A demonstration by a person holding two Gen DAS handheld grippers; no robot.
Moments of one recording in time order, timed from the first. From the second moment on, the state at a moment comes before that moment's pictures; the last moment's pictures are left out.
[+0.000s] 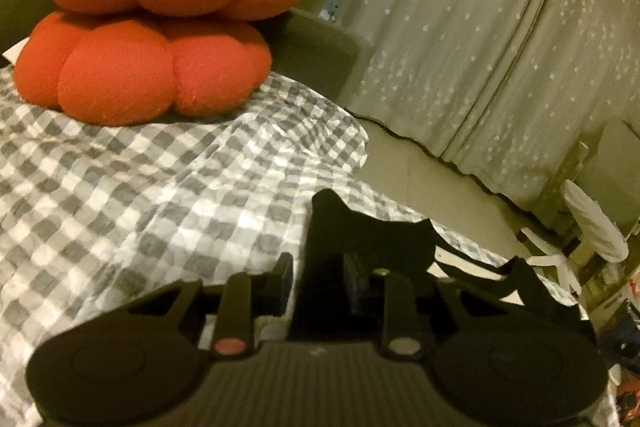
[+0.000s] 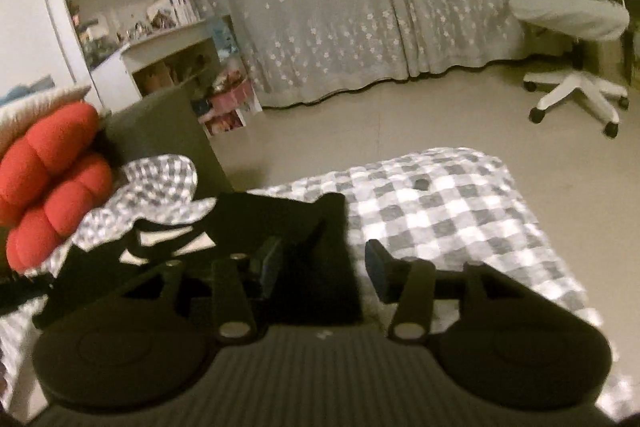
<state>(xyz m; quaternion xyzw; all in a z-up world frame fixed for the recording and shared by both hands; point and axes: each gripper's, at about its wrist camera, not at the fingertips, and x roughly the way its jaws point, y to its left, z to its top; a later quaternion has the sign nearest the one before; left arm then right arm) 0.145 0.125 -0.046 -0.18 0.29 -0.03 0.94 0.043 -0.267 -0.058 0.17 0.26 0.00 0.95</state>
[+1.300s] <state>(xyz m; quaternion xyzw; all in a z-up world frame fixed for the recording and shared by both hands) 0.122 0.114 -0.030 -0.12 0.21 -0.01 0.97 0.038 -0.231 -0.047 0.09 0.18 -0.02 0.98</state>
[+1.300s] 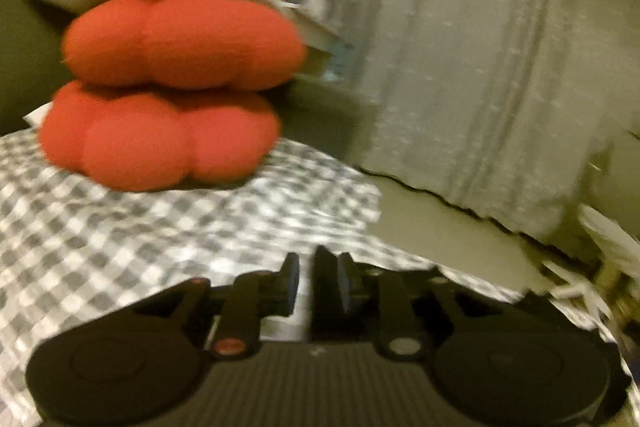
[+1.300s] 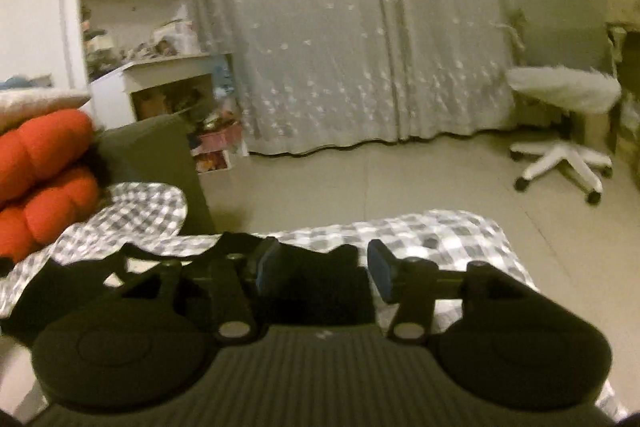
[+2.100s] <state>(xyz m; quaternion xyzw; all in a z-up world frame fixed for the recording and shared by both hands) 0.088 0.147 -0.039 -0.06 0.28 -0.10 0.95 0.011 -0.232 -0.060 0.03 0.26 0.00 0.97</state>
